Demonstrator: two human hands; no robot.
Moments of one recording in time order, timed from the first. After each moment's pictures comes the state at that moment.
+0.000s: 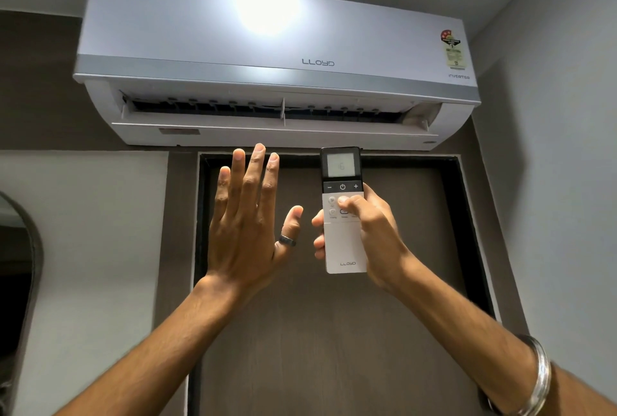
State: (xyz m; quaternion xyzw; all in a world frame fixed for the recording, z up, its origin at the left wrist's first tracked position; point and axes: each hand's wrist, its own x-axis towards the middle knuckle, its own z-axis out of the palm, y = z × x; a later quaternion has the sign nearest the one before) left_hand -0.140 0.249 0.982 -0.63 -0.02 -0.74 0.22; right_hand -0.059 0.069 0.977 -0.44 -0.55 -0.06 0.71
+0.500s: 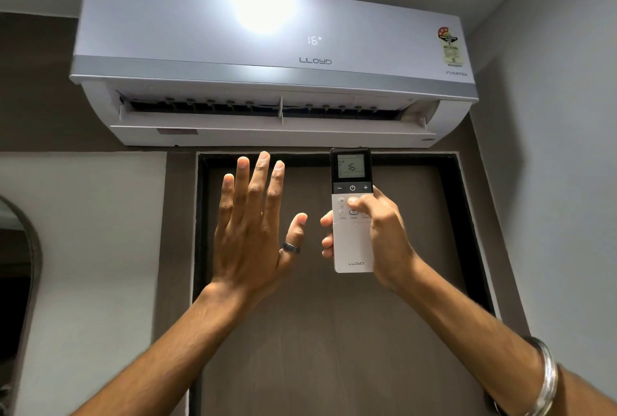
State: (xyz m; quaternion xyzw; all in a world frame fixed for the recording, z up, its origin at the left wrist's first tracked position) left_hand -0.141 0.239 0.970 -0.66 -0.03 -0.72 0.22; right_hand -0.054 0.063 0.972 -0.43 -0.53 -0.06 0.73
